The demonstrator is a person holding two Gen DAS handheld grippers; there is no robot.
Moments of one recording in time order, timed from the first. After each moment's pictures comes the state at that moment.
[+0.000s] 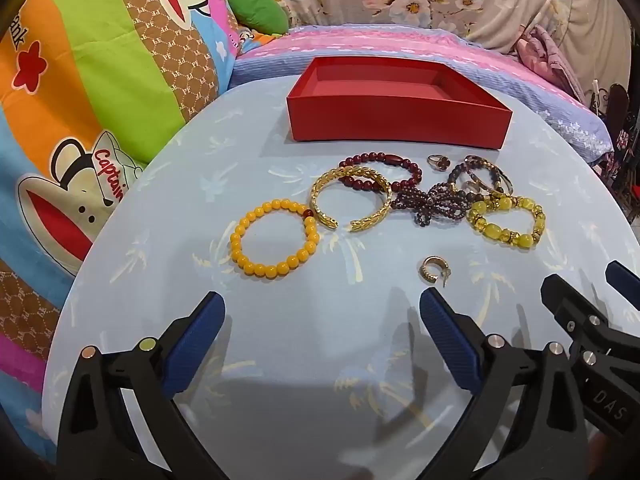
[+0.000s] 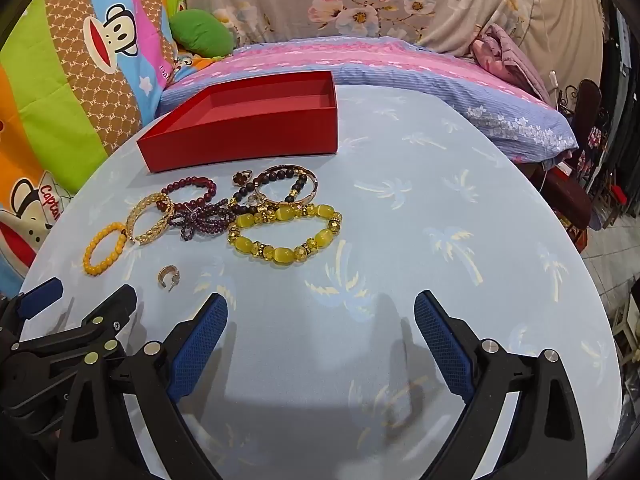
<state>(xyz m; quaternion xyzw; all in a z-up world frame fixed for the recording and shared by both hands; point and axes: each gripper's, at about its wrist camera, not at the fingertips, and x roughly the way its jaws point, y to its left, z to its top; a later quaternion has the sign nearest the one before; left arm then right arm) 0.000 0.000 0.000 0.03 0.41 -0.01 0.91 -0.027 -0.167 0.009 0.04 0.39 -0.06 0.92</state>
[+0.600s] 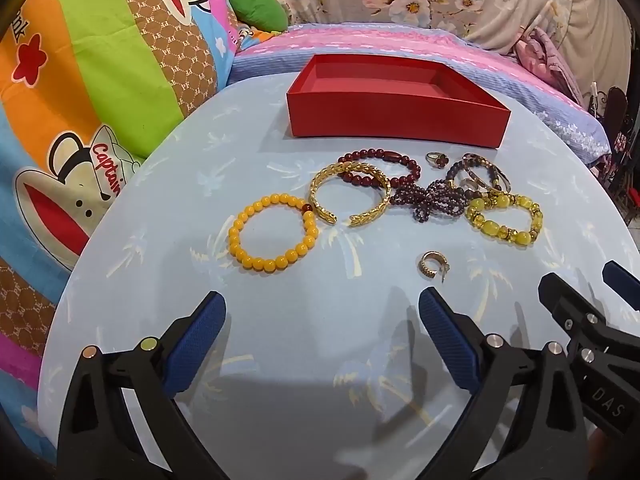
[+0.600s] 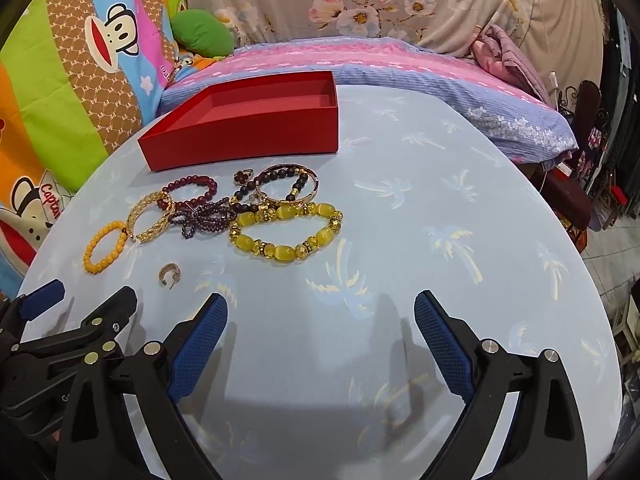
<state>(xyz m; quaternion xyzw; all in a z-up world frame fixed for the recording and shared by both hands) -0.003 -0.003 -0.001 0.03 0.40 -0.02 0.91 -0.026 -0.167 0.010 0.04 0.40 -0.06 0.92</state>
